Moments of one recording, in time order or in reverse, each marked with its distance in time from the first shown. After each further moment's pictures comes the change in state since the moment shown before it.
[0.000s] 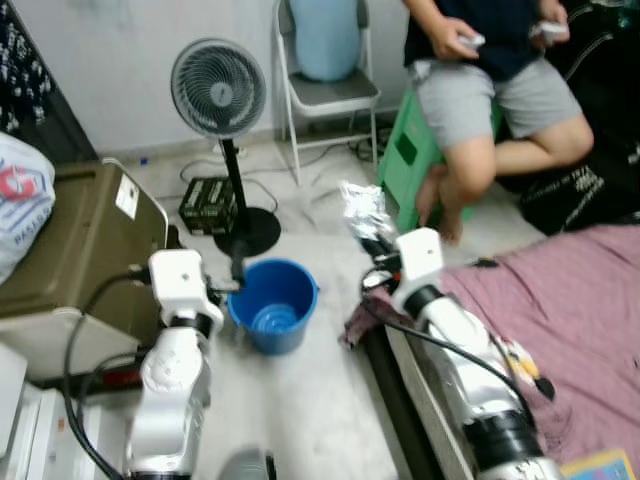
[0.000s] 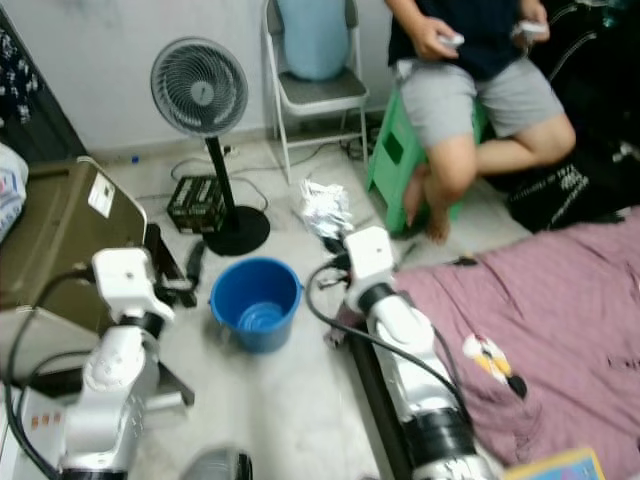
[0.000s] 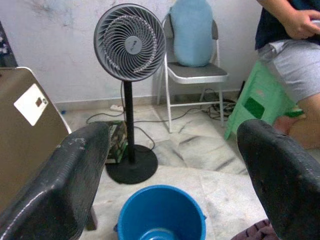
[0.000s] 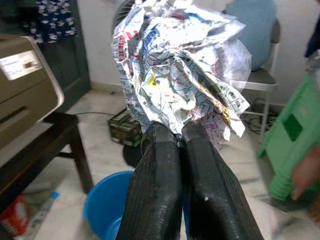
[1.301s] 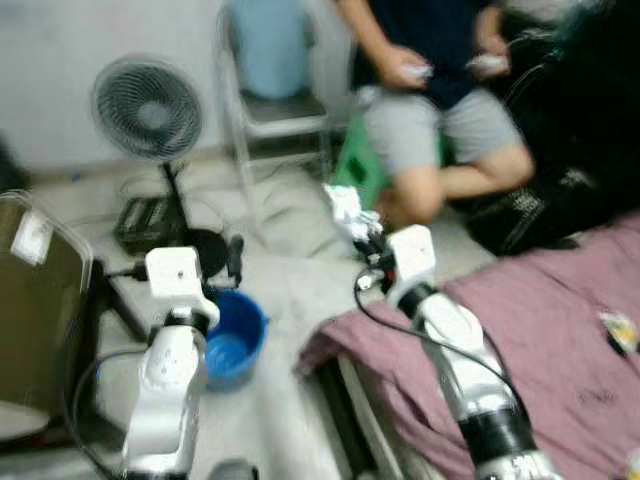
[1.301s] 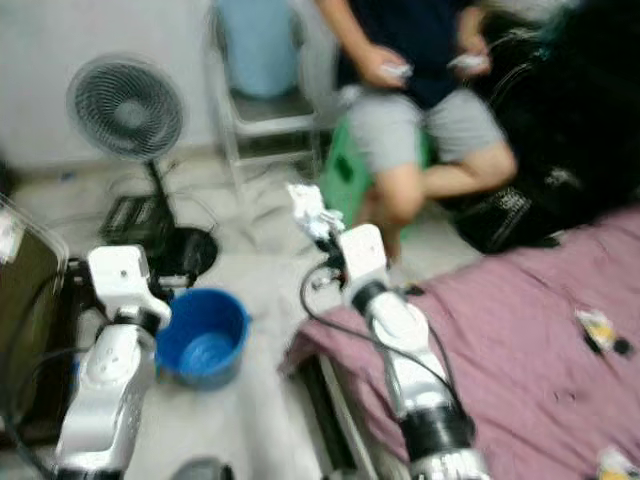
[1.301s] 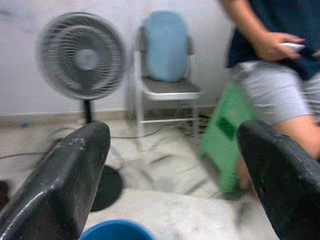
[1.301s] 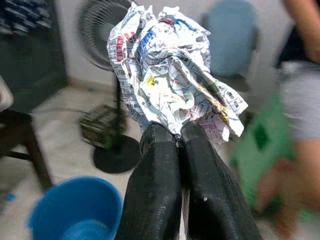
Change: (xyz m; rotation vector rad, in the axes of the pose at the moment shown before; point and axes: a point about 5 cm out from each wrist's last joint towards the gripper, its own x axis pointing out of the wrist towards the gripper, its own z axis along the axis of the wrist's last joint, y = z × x) left arm -0.001 0.000 0.000 -0.015 -0.021 0.019; right arm 0.003 0.006 0.001 -0.026 0.010 0.076
